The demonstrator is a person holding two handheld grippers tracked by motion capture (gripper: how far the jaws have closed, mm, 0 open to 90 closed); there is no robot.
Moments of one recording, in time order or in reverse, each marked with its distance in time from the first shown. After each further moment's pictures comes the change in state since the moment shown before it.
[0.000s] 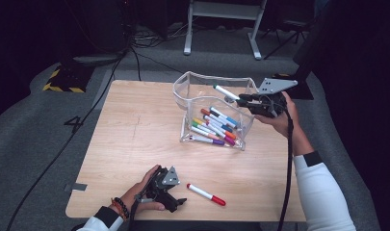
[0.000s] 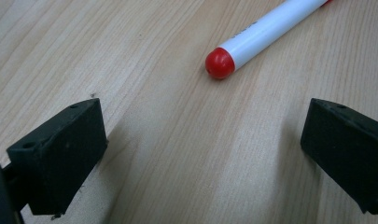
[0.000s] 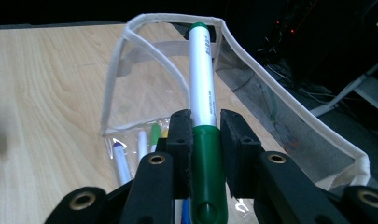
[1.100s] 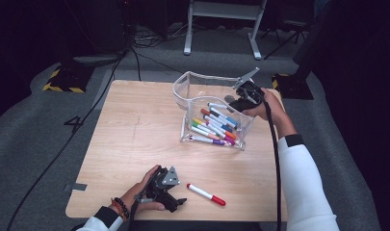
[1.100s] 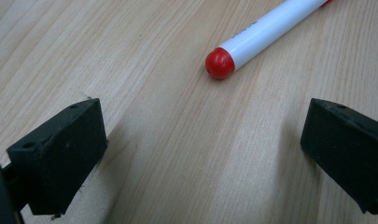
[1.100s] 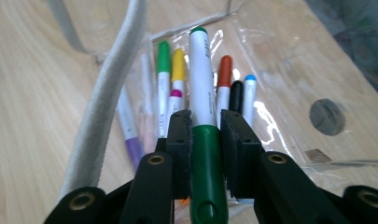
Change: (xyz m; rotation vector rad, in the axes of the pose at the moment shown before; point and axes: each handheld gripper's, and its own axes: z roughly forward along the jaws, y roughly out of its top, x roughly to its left) left arm 0.000 0.000 0.000 -0.001 -0.001 0.001; right arm -0.036 -0.010 0.086 0.431 0.201 0.091
